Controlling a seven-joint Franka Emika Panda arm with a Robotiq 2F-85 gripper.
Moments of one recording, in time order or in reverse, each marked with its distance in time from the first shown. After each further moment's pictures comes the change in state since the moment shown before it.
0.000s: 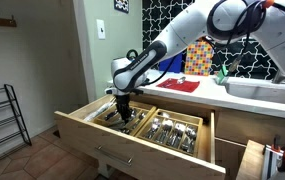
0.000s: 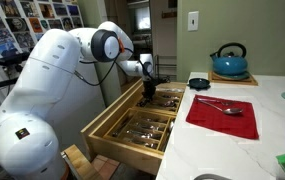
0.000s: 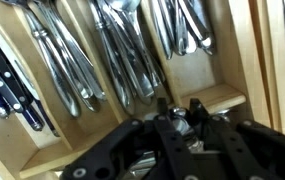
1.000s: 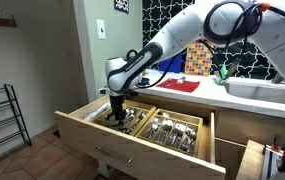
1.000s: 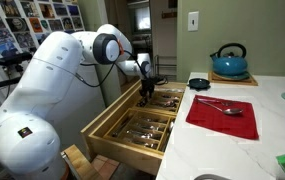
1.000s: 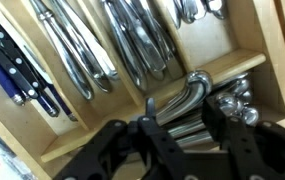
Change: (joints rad) arm 0.043 0.040 -0.002 0.070 0.000 0.005 0.151
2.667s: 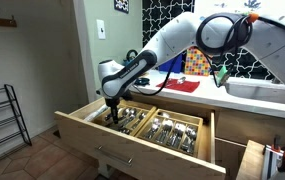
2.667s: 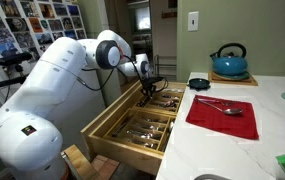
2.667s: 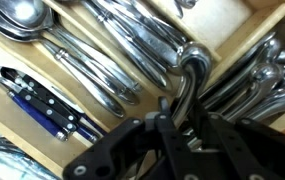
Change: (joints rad) arm 0.073 0.089 -0.055 0.141 -0.090 -0.044 0.446
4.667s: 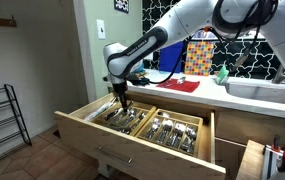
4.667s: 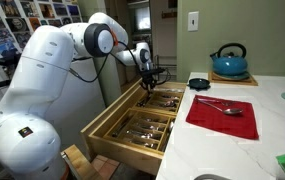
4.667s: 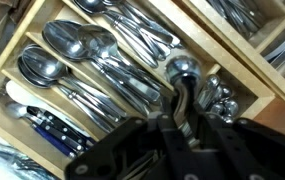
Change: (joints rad) arm -0.062 -0.197 0.027 -0.124 0.025 -0.173 -0.029
